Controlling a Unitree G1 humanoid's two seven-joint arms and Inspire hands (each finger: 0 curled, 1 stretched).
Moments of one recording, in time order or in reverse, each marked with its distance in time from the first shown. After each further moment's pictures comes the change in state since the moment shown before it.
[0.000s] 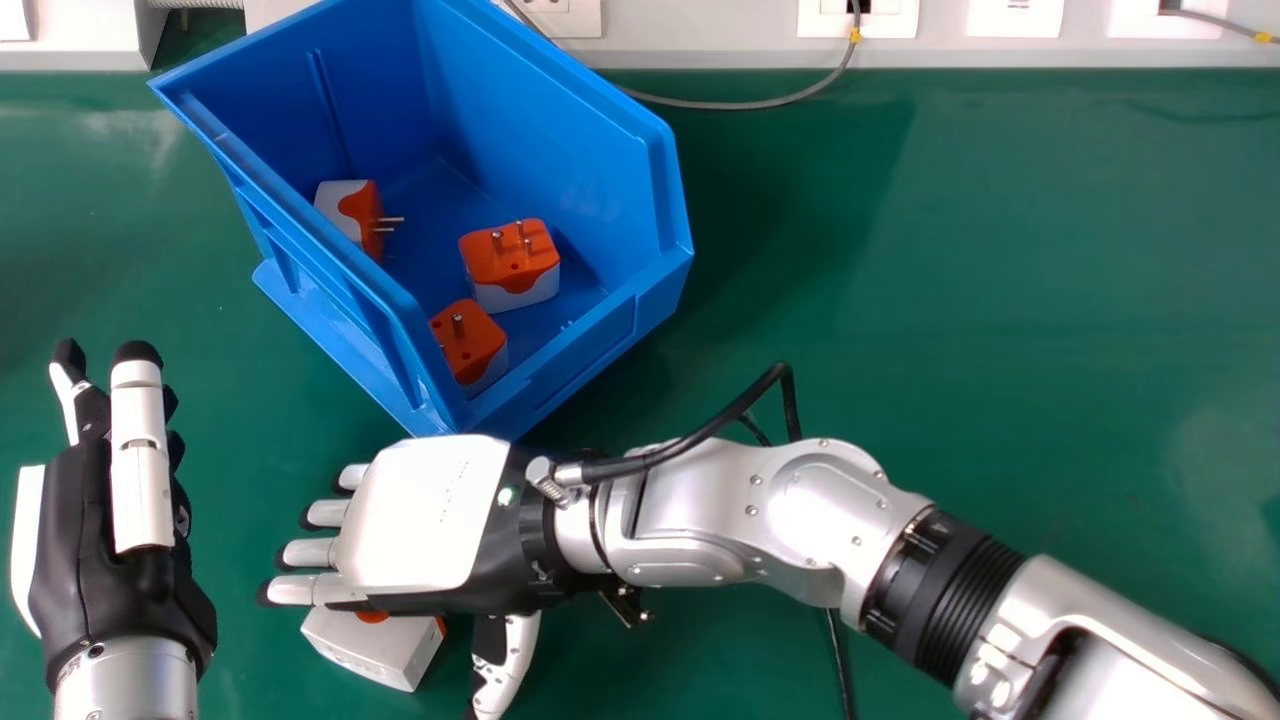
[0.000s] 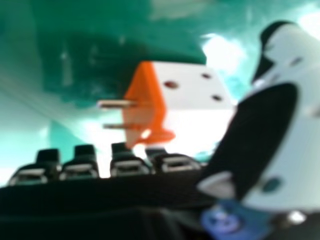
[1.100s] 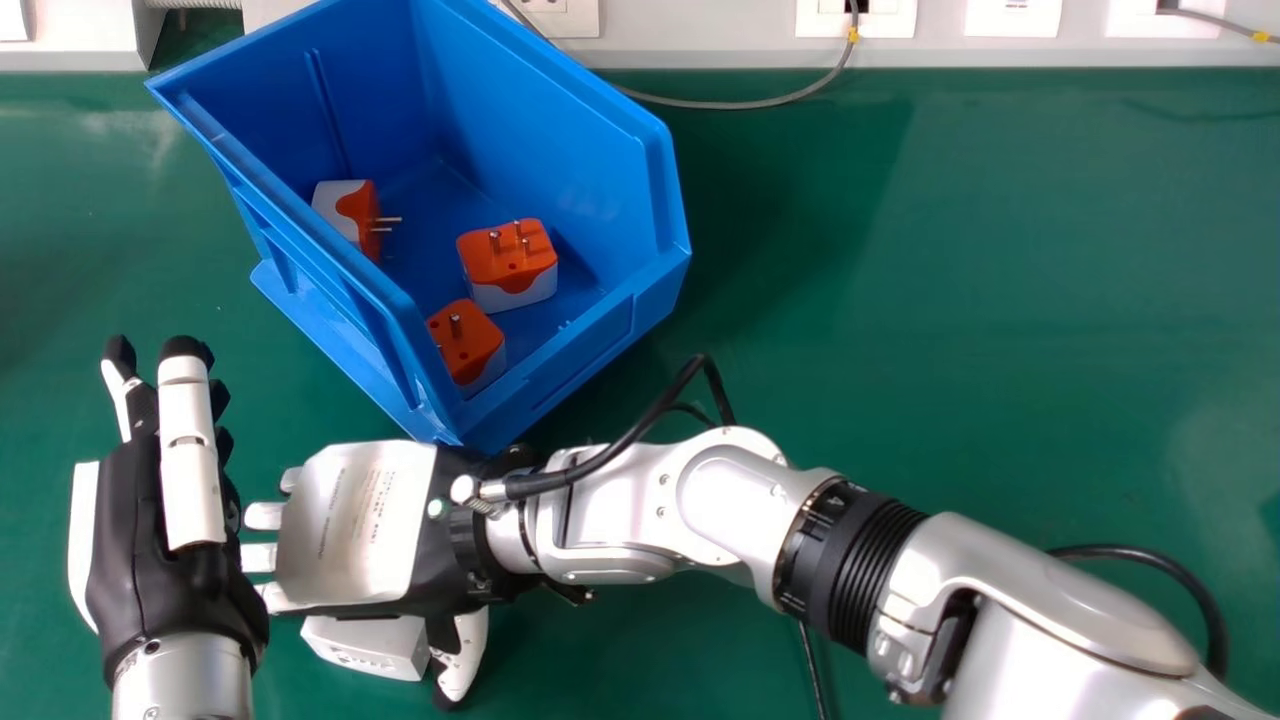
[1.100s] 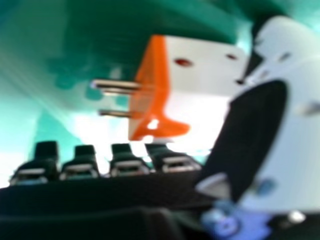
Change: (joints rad) left arm 0.022 -0.068 -0.079 -0.042 0.044 -0.001 0.024; right arm -0.146 0.133 0.136 0.227 -0.070 0.041 -0.200
